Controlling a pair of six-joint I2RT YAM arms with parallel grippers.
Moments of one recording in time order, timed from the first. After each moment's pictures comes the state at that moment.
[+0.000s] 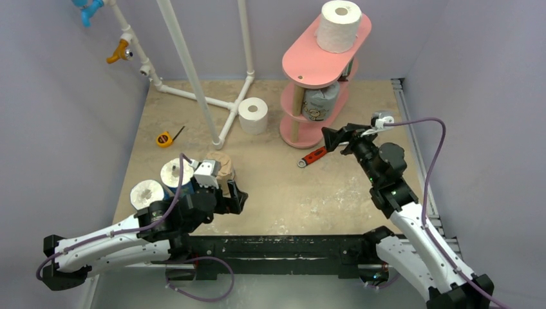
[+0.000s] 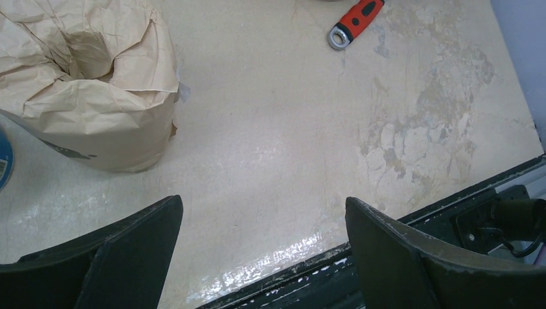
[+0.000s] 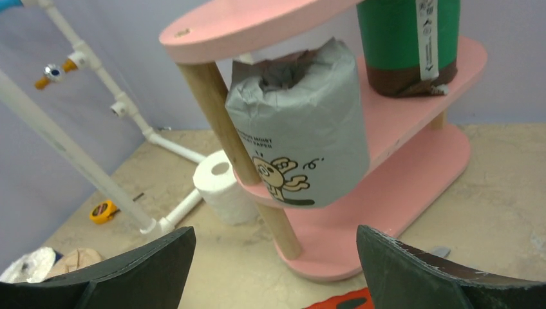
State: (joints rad) left arm -1.20 0.55 0.61 -0.66 -0.62 -0.82; right arm 0.37 0.73 0.65 0.15 0.01 0.31
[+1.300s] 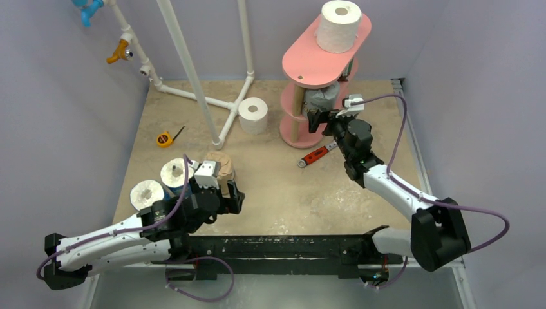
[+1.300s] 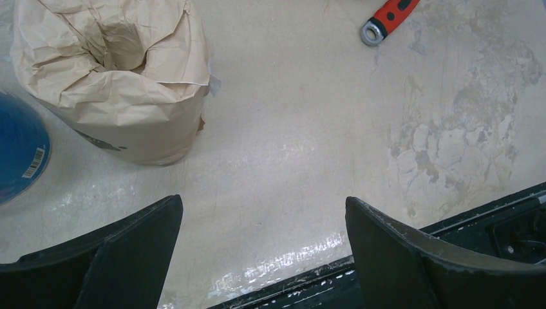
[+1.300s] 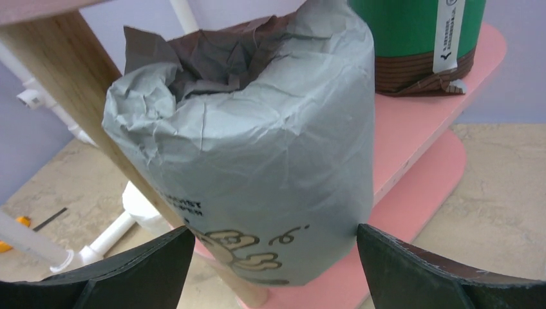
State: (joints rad) left arm -1.20 0.57 0.60 -0.69 -0.66 -0.83; right arm 0.40 1.24 0.71 0.51 0.12 0.24
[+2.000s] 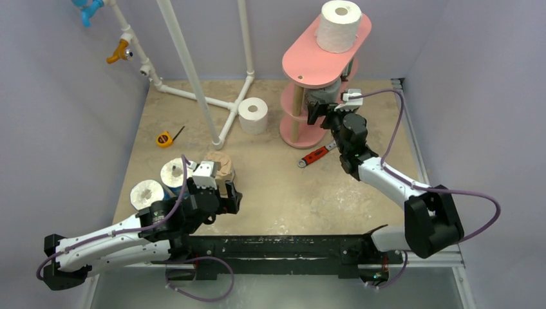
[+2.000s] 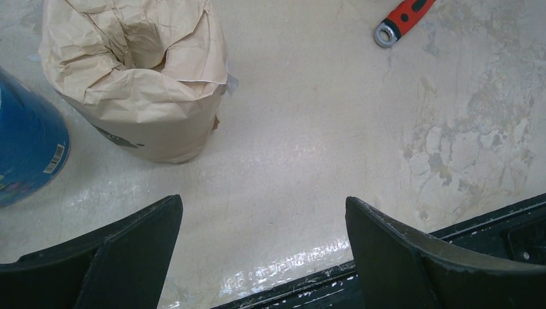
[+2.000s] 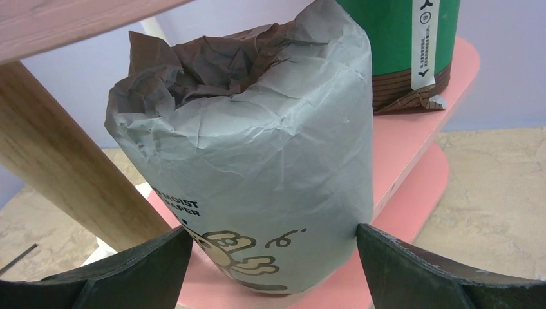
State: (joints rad) left arm -1.20 0.56 0.60 -0.73 -0.69 -0.84; right arm 0.41 1.35 0.78 0.56 0.22 0.24
